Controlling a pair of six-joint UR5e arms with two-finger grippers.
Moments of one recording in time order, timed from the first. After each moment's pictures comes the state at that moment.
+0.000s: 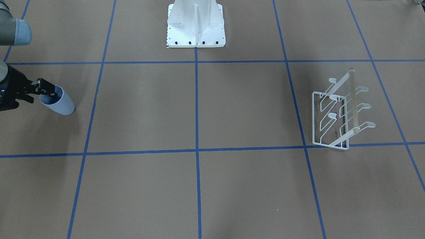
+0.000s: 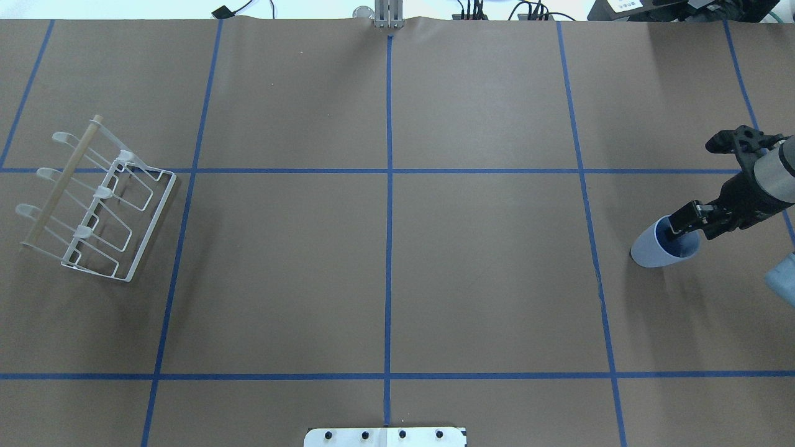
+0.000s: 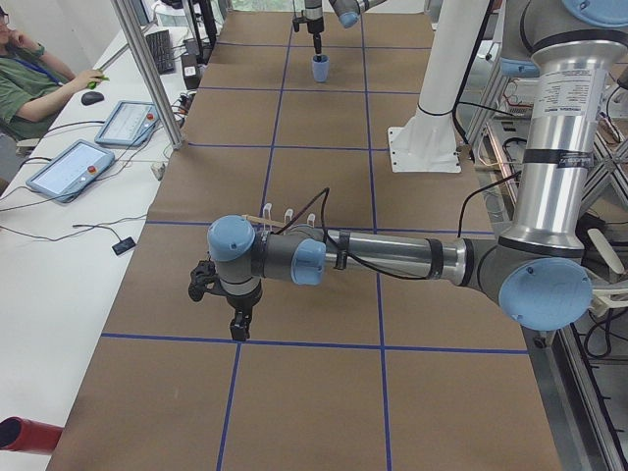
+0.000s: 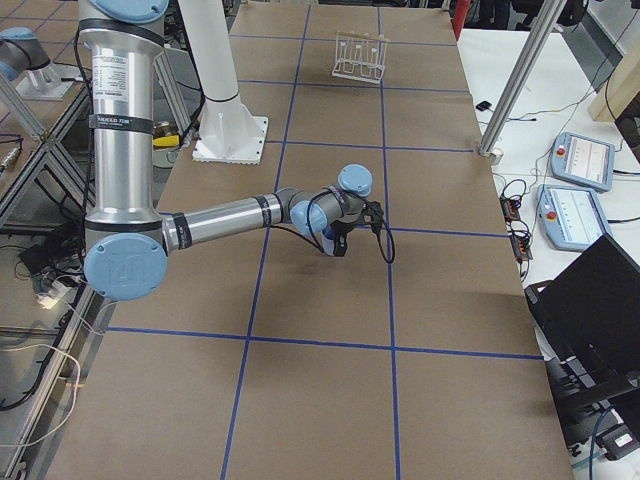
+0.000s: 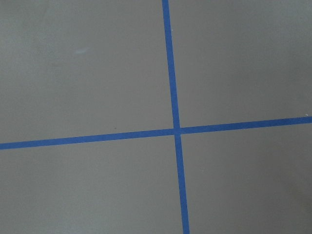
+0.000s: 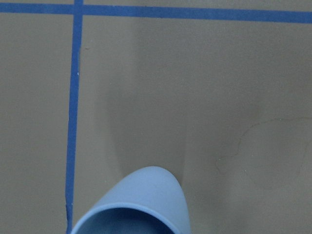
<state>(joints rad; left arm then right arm) -1.53 -1.65 -1.56 -1.62 -2.31 -0.02 1.01 -1.61 1.79 -1.27 2.37 0.65</state>
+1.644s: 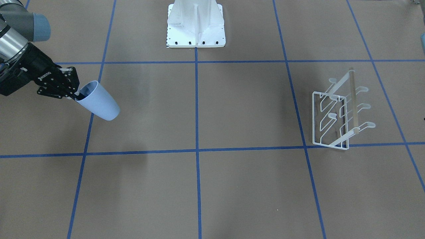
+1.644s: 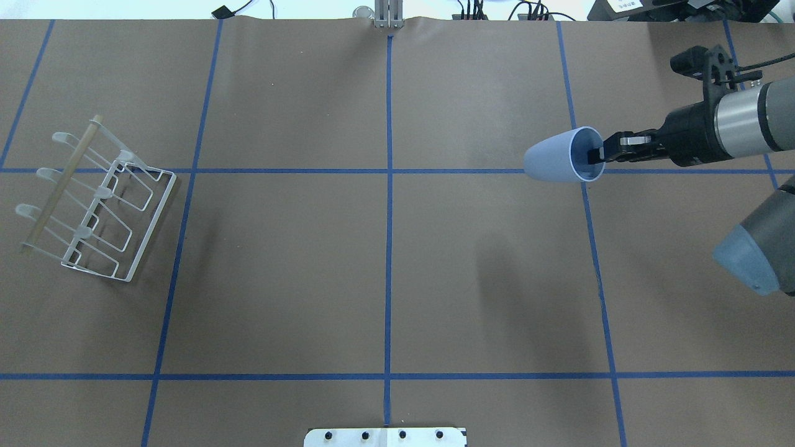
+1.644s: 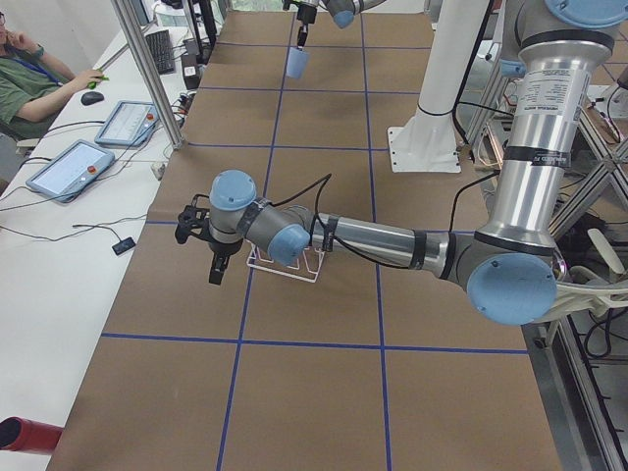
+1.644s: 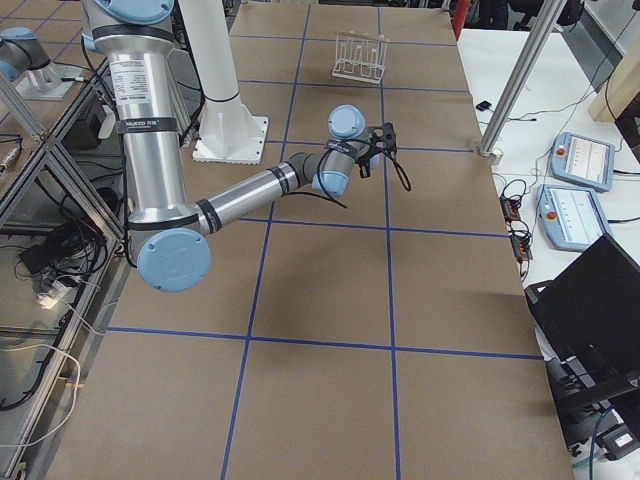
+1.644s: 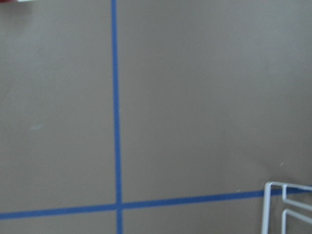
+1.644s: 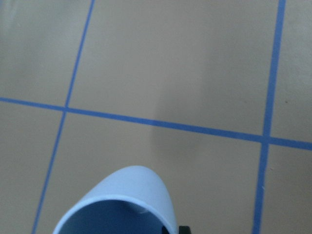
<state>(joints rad) -1.40 -1.72 -1.57 -2.14 -2.30 -0.56 0.95 -1.42 1.87 -0.73 2.19 1.17</state>
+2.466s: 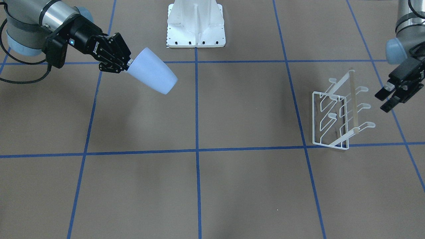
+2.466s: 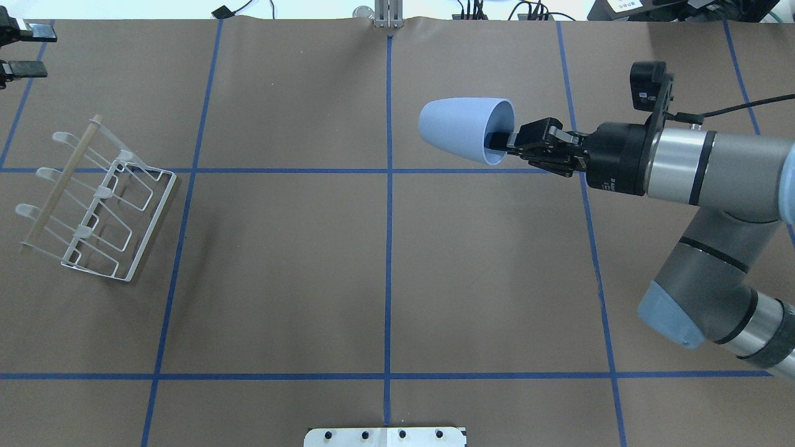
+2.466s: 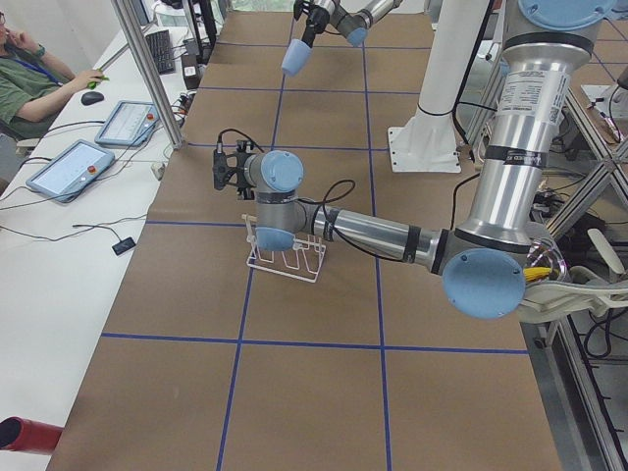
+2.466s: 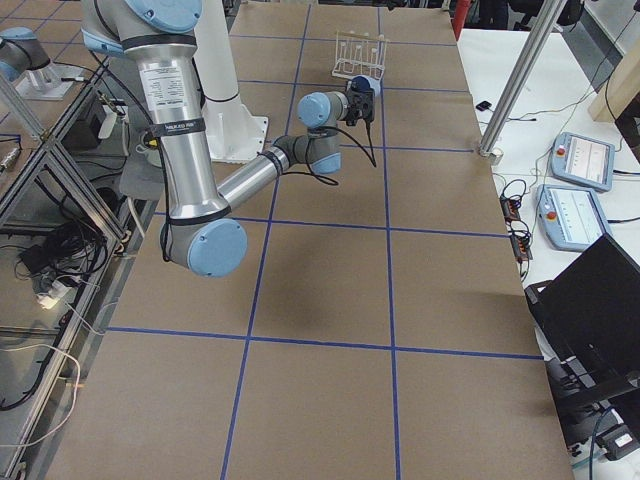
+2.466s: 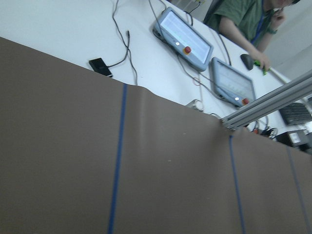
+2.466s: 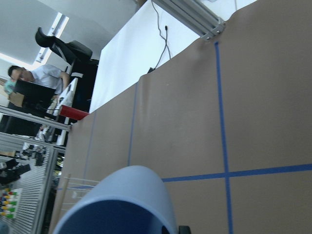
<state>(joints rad) -1.24 -1.77 -1.59 -3.09 -2.27 -1.75 0.71 -1.34 1.88 -0.24 1.82 1.69</state>
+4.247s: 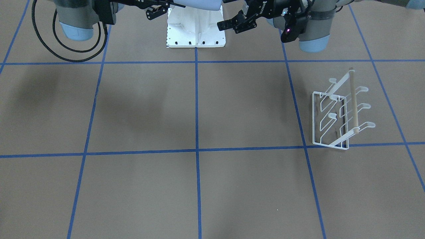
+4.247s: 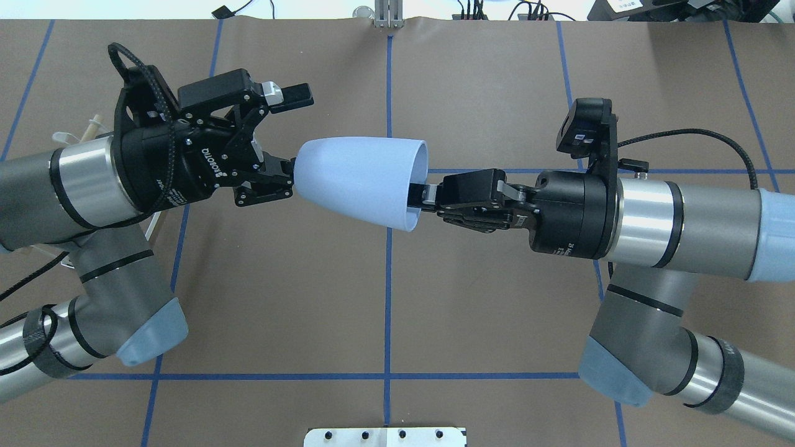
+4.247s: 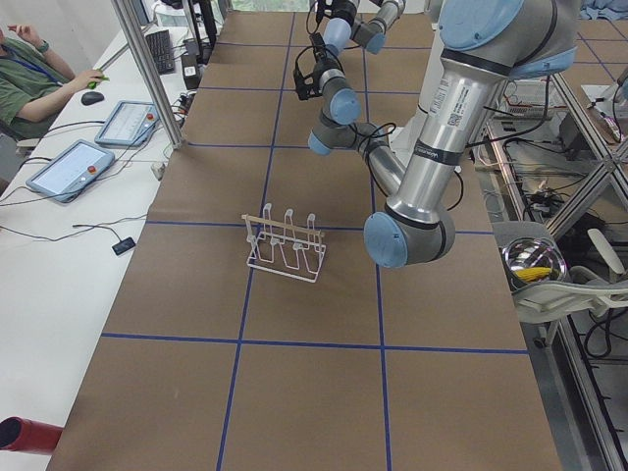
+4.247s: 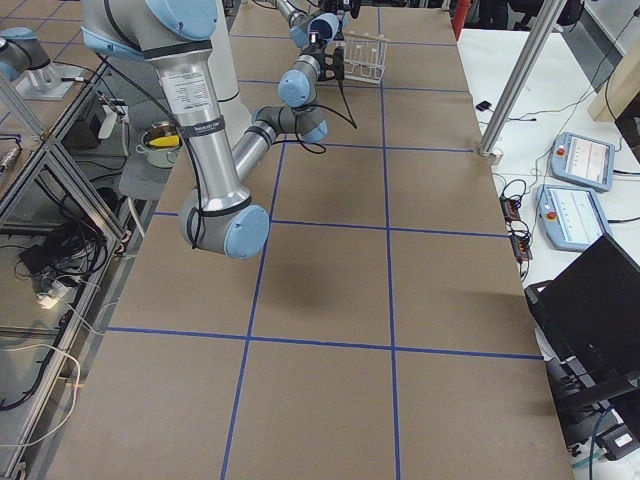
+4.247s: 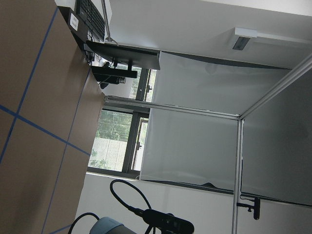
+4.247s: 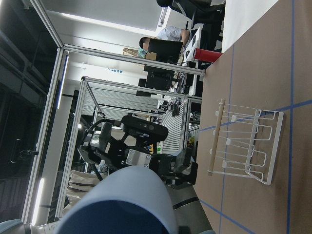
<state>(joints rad) -0.61 -2.00 -1.84 -3.20 -1.71 -2.14 0.54 -1.20 1.95 -0.10 1.81 1.75</state>
